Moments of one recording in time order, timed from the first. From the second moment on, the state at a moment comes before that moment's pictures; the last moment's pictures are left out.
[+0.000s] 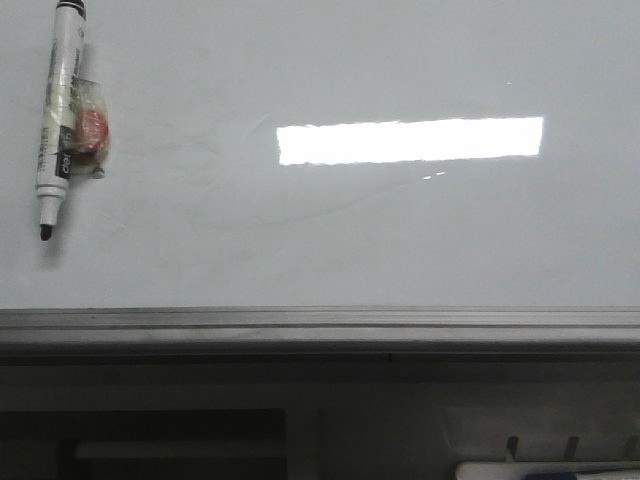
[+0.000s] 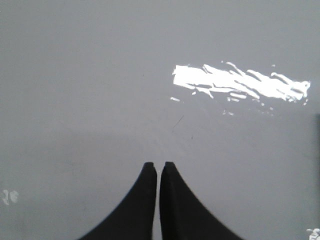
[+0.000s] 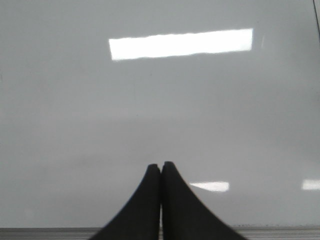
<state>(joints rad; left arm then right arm) 0.04 0.03 -0.22 -0.09 0.35 -0.08 -0.06 0.02 -0.15 0.13 0.36 -0.14</state>
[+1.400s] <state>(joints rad) -0.68 0.79 -0.25 -0.22 -0.18 0.11 -0.05 0.10 -0.22 0.21 0.46 -0.14</state>
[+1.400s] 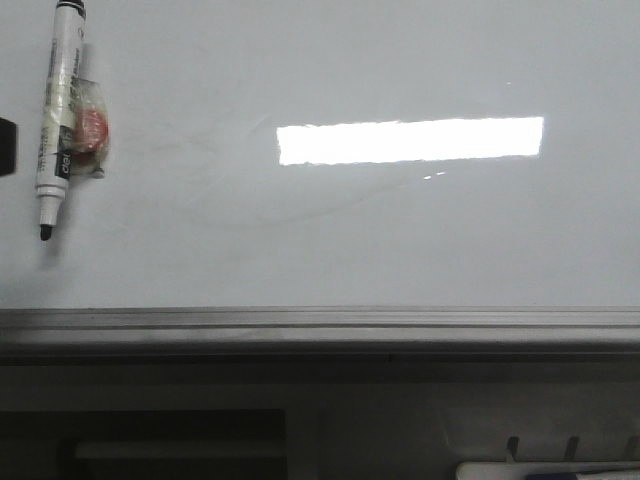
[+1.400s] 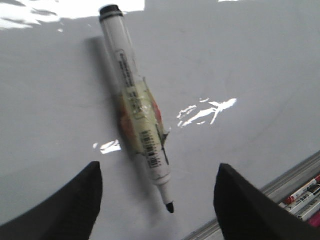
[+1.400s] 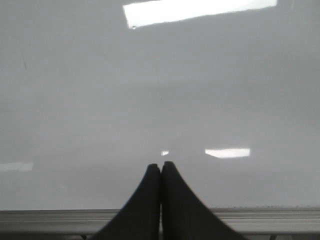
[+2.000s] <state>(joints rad) -0.73 1.07 -0.33 -0.43 -0.33 0.11 -0.05 0.10 -0.22 0.21 0.46 -0.14</state>
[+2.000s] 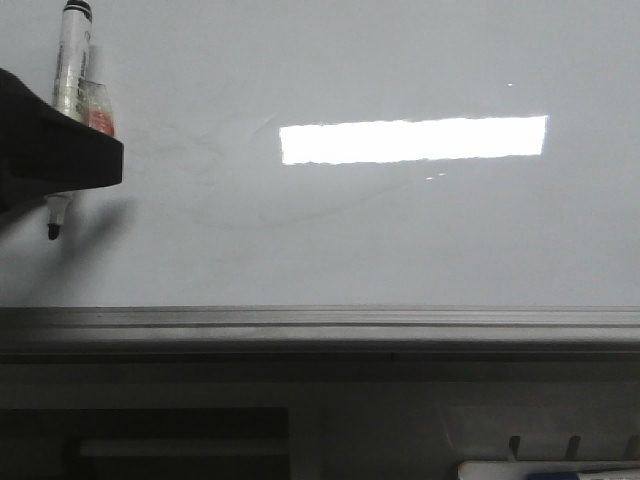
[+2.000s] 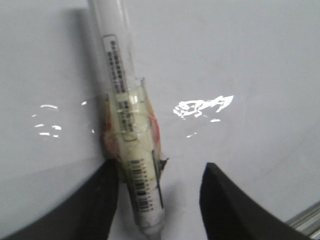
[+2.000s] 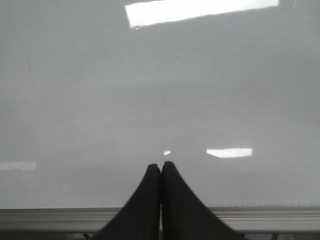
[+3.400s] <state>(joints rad) -0.73 1.01 -0.33 0.55 -0.30 0.16 0.74 1.06 -0.78 0.59 0.55 -0.90</state>
